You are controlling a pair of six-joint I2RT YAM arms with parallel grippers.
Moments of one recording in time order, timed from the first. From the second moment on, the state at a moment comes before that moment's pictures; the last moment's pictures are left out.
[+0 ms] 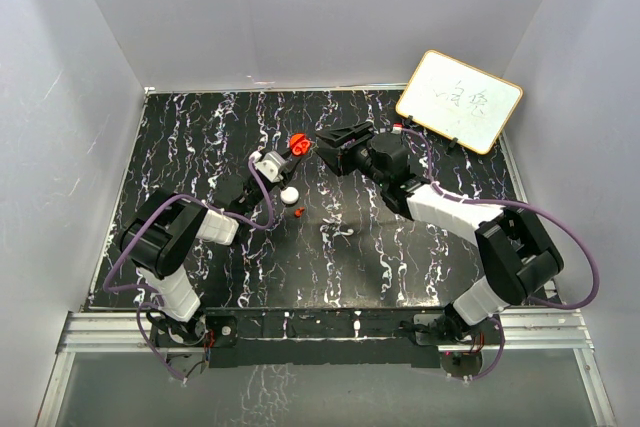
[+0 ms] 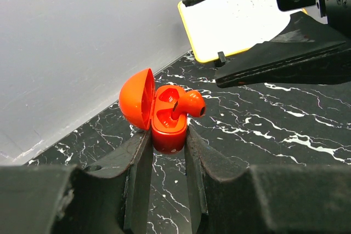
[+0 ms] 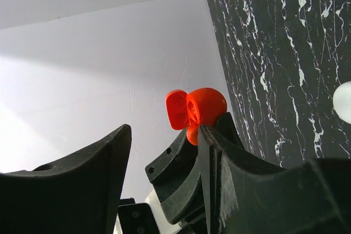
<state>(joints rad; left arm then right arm) -0.48 1.74 0.52 1.47 0.33 0.20 0.57 1.53 0.88 0.48 -0.08 1.65</state>
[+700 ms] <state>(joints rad) -0.48 1.73 0.52 1.47 0.33 0.20 0.57 1.58 0.93 0.47 -0.13 1.64</state>
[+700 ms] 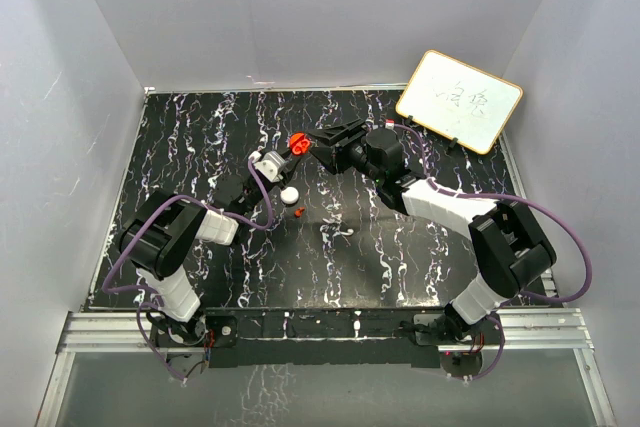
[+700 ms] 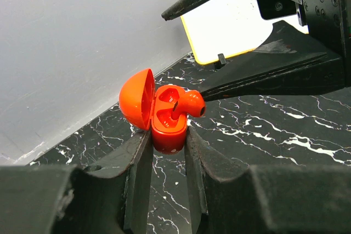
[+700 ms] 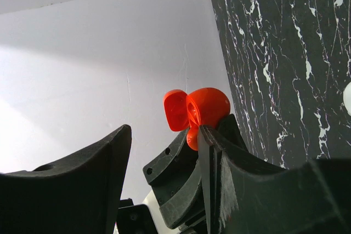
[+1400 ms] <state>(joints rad) -0.48 1.73 0.52 1.47 0.34 0.19 0.59 1.61 0.96 0.50 -0.18 1.64</state>
